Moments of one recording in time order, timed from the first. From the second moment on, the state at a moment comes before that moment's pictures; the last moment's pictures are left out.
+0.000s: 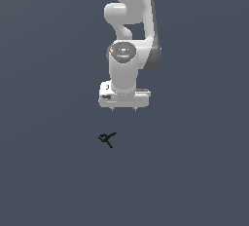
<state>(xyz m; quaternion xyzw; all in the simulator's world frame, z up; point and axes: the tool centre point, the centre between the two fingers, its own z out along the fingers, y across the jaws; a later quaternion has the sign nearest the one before) -0.024 -0.003 0.144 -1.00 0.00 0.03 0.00</state>
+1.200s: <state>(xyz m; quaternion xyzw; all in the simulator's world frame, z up) -0.008 -0.005 0.159 -1.00 -0.04 0.01 0.00</state>
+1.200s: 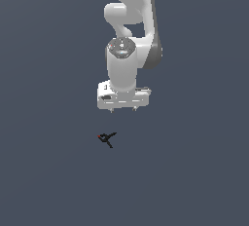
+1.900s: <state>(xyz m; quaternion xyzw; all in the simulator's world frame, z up) 0.012 -0.024 0.137 -0.98 -0.20 0.01 0.00</state>
